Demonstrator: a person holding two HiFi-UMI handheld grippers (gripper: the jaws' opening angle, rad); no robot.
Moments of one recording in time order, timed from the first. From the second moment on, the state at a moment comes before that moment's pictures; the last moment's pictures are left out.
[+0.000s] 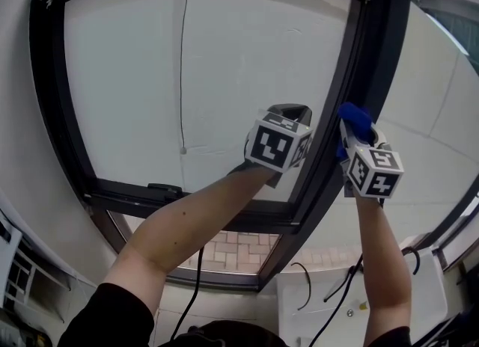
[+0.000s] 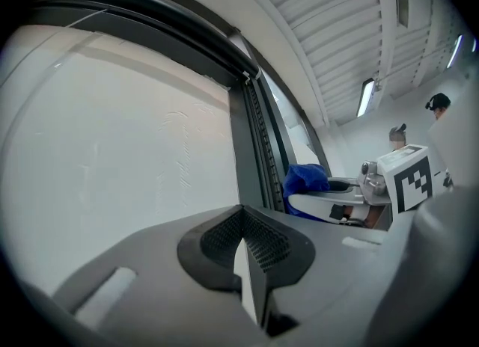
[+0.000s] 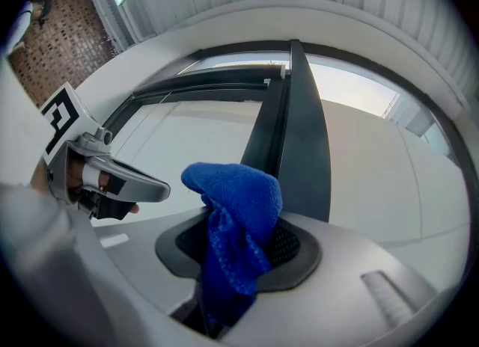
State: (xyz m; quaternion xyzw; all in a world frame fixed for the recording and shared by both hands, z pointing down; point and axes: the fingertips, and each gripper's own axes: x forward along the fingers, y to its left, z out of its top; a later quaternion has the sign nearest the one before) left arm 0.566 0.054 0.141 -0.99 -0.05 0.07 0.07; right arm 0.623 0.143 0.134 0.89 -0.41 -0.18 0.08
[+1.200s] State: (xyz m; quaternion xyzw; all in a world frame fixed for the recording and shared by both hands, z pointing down) left arm 0.571 0.046 0.244 -1.00 -0.05 0.03 0.04; right arm 0.626 0.141 0.243 0.90 -0.40 -0.14 0.08
